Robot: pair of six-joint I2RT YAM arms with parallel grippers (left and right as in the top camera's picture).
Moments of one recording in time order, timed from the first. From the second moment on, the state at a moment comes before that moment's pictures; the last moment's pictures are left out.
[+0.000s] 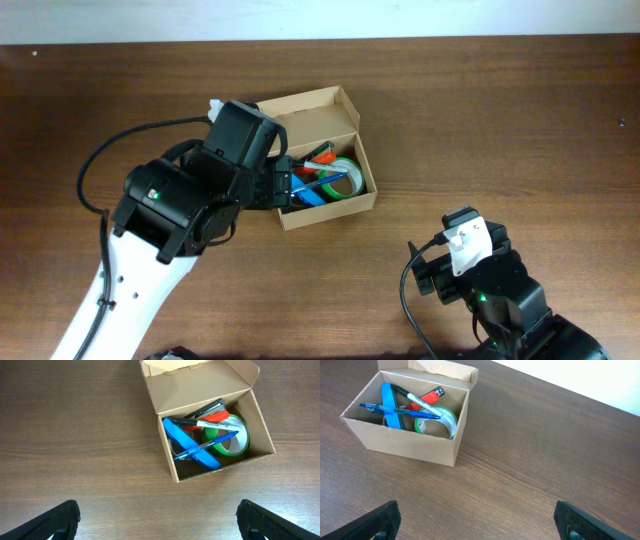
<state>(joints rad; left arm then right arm) -0.55 1.38 1.68 -1.36 -0.27 -0.45 0.64 0.54 0.73 -0.80 0.29 0.03</state>
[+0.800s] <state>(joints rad) -0.37 1.38 1.68 -1.22 -0.16 -0.50 0.58 0.95 1.17 -0.70 0.29 0.05</state>
